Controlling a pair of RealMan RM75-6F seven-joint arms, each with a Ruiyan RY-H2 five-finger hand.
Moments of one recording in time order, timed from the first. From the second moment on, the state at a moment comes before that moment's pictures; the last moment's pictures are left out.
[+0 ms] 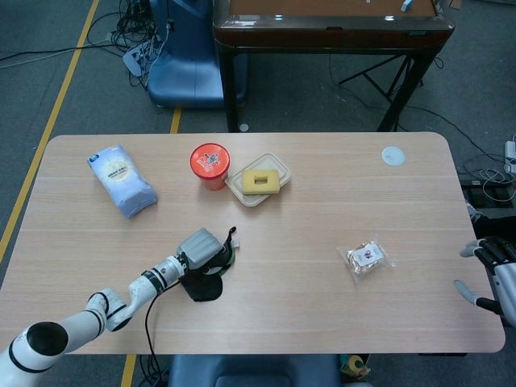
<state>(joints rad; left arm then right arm) -0.90 -1.83 0.06 -0.75 1.63 0.86 -0.13 0.03 -0.87 0.03 -1.74 -1.59 1.55 -0.01</state>
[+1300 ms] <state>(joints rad) -0.69 -1.37 0.04 -1.13 1.50 0.99 0.13 0.04 -0.89 0.04 -1.72 -1.61 1.54 0.01</state>
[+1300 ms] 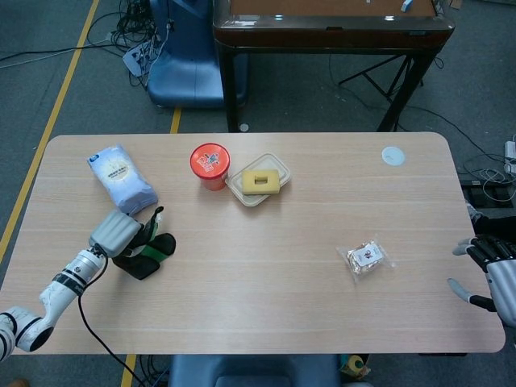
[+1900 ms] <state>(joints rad) -0.65 -1.36 -0.04 -1.25 1.36 0.97 0.13 0.04 -0.88 0.04 -1.73 -1.60 1.54 0.00</state>
